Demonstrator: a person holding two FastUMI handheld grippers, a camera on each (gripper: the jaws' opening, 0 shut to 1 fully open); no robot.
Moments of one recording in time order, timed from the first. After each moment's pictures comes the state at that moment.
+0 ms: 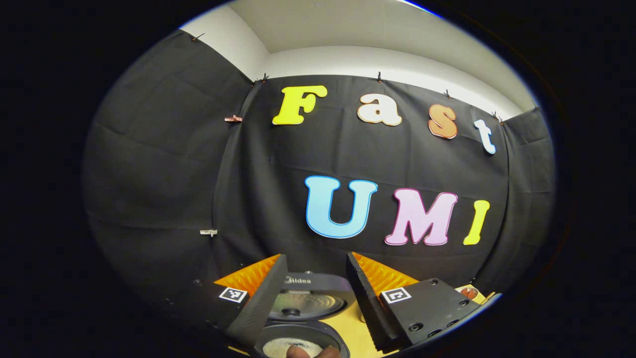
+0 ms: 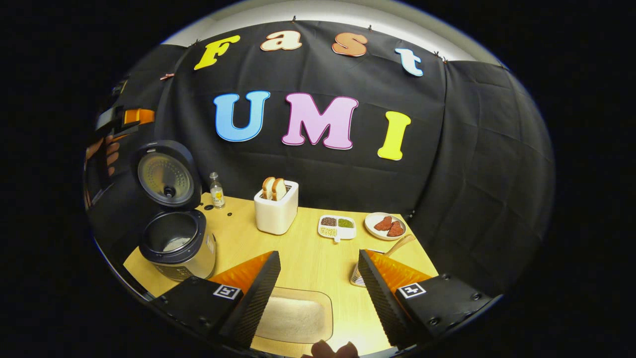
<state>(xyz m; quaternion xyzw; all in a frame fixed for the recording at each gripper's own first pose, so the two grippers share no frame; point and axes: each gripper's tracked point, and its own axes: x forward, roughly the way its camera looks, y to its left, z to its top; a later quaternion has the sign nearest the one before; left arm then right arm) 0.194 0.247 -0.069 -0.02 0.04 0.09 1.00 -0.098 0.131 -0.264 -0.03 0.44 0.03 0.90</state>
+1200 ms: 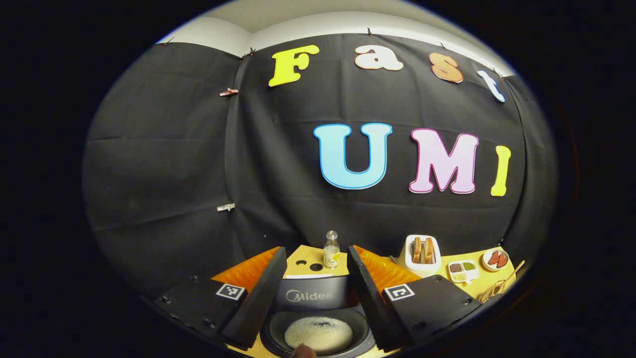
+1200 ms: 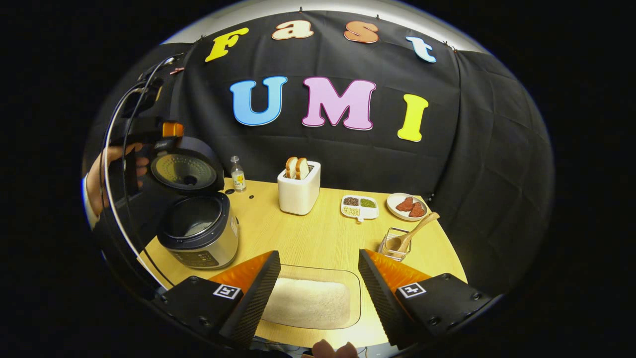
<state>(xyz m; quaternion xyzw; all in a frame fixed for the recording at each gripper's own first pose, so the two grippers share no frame) 0.170 0.242 -0.177 0.04 0.18 0.13 0.97 -0.132 0.162 -0.280 0.00 0.48 0.06 0.88</state>
